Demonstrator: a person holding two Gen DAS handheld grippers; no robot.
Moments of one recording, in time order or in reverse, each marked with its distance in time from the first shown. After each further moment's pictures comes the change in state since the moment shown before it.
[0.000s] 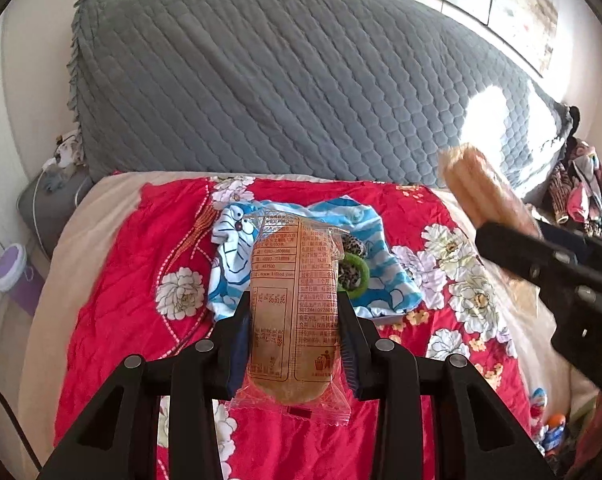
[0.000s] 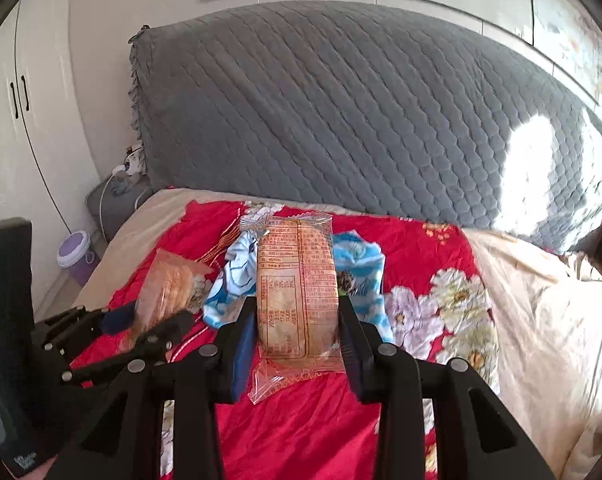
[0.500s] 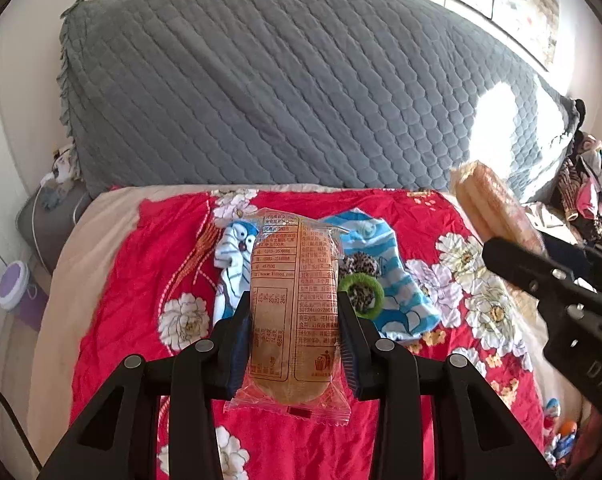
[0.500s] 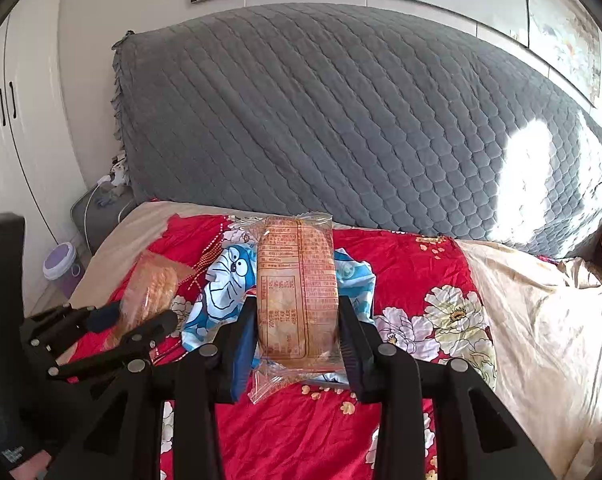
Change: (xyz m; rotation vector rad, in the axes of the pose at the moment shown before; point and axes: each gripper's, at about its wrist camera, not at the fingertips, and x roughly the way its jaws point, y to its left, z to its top) left arm 0.033 0.002 0.035 0.032 -0.013 0.031; right arm 0.036 -0.015 0.018 0.017 -0.014 -0.025
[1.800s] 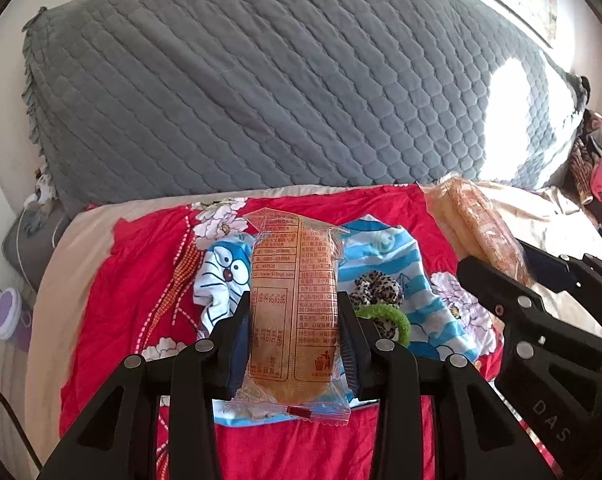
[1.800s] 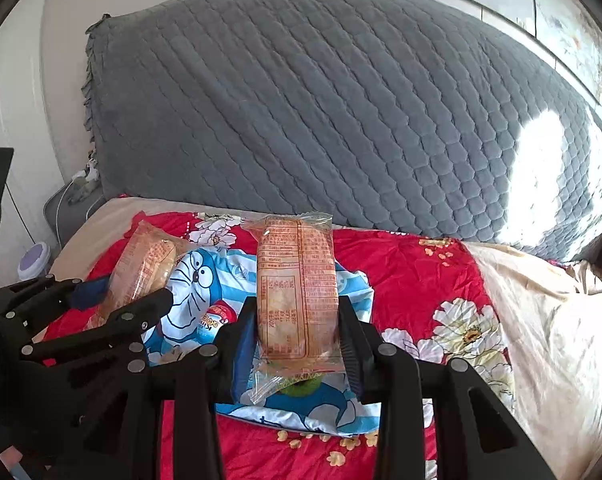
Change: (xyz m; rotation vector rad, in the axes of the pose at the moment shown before) left arm 0.101 -0.015 0.033 0.072 0.026 0.017; right arm 0.108 -0.021 0.006 -0.003 0.002 -0.035
